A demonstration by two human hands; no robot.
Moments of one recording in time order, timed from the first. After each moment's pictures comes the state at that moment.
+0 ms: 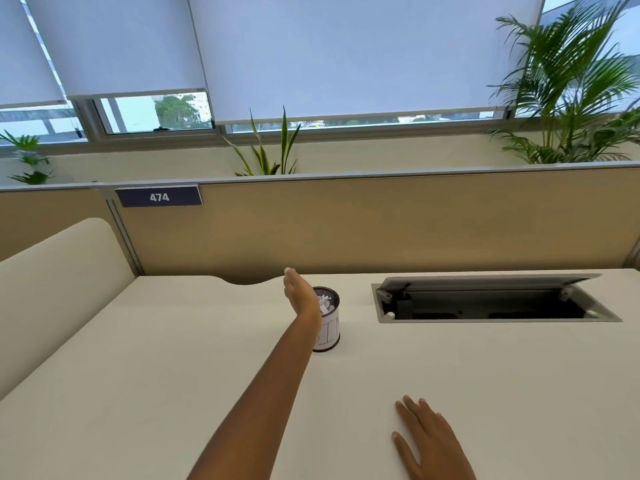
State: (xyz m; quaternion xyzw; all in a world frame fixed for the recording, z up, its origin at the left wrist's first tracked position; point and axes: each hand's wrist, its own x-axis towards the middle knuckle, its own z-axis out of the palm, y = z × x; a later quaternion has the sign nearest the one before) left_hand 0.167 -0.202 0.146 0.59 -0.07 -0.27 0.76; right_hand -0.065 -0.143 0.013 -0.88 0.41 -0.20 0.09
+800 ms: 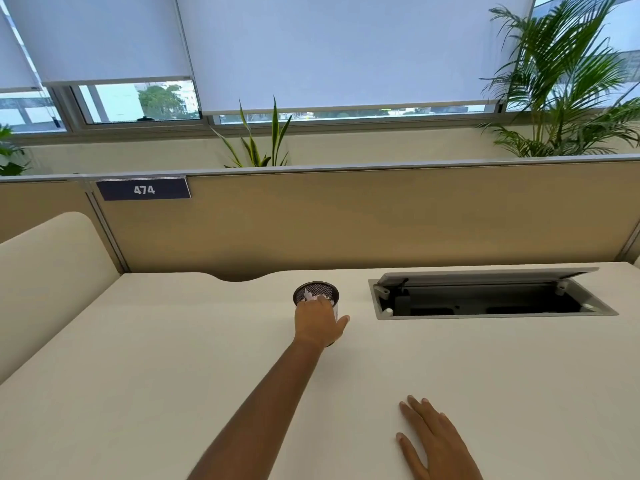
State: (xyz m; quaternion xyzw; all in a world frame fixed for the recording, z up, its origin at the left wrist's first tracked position) left_hand 0.171 -0.200 0.095 0.84 -0.55 0.02 0.00; right_hand -0.058 -0.146 -0.003 -0.87 0.40 -0.29 0.05
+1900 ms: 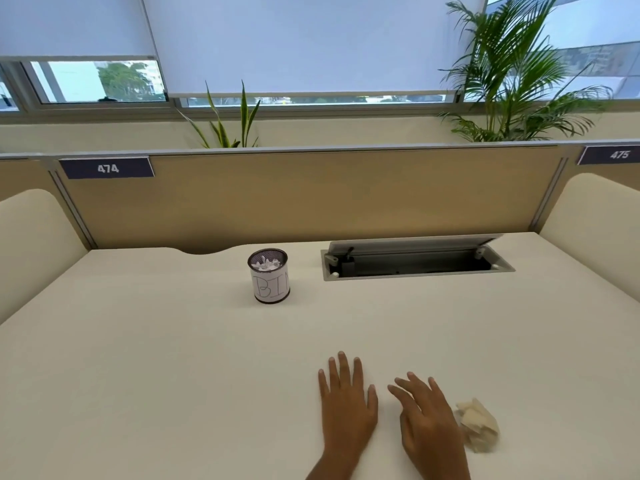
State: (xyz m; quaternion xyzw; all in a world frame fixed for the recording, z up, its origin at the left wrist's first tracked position) left_hand -0.046 -0.068 0.008 0.82 -0.57 0.02 0.05; right_hand -0.171 -0.101 0.015 -0.85 0.39 -0.34 -0.10
